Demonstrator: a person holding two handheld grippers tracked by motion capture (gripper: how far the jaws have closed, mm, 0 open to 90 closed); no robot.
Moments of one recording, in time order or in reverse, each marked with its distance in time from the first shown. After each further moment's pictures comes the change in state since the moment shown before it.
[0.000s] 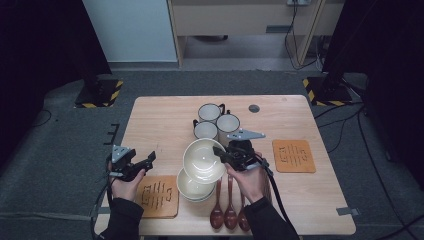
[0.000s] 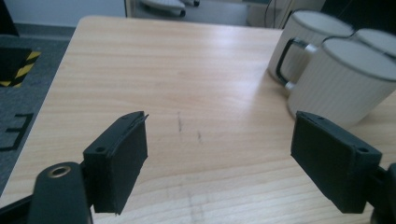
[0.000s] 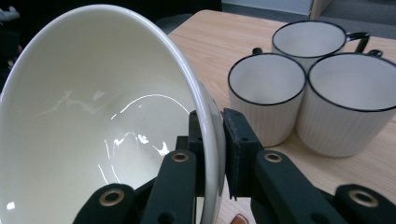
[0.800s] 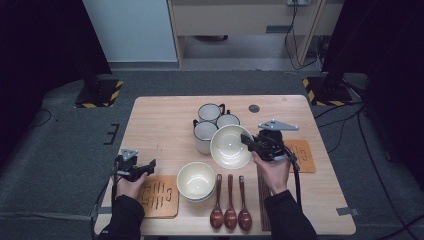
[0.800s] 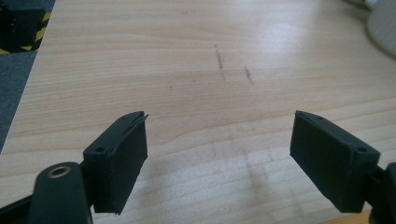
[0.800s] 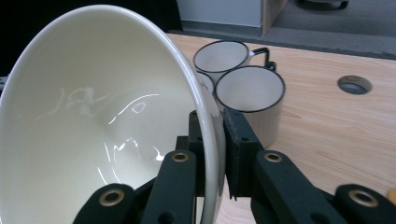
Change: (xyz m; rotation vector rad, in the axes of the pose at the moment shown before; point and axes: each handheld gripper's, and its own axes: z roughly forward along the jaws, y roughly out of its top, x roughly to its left) left arm 0.020 -0.029 0.038 0.194 0.080 0.081; right arm -0.058 0.006 -0.042 -0.064 -0.131 0.072
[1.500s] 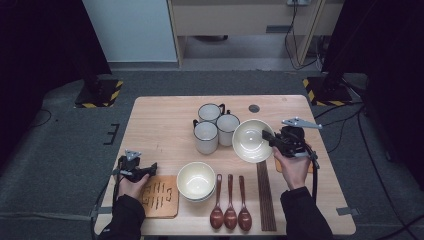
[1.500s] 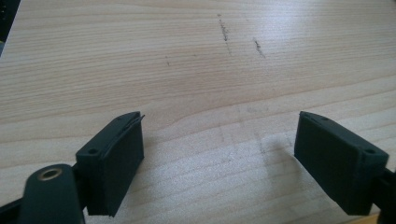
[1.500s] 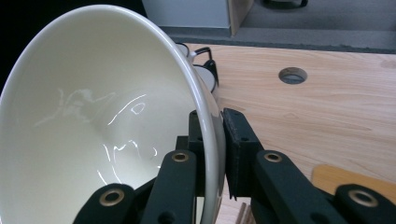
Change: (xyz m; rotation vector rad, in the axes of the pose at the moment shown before) left arm 0.002 -0.008 0.015 0.056 -0.006 0.024; right arm -0.053 -0.005 -0.018 -0.017 -0.096 0.064
